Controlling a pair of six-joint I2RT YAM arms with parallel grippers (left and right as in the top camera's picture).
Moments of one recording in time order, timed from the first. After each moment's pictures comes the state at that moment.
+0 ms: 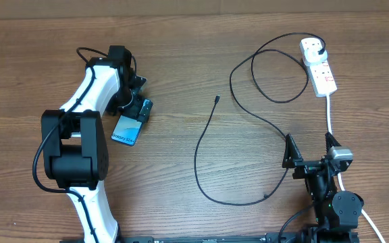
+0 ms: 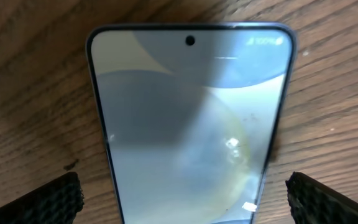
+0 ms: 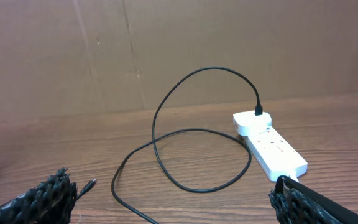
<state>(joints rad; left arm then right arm) -0.06 2.11 1.54 -1.01 -0.02 0.27 -0.06 0.01 0.02 -0.02 -0.15 0.12</state>
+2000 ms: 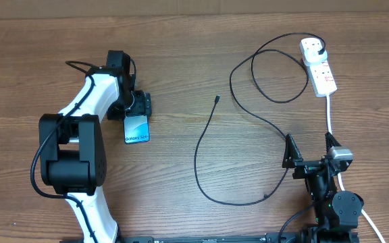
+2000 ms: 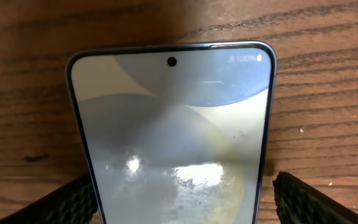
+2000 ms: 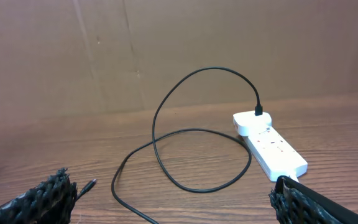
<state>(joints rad) -0.06 2.07 1.42 -0.82 0.06 -0.15 -0.06 0.01 0.02 -0.02 -0.15 0.12</state>
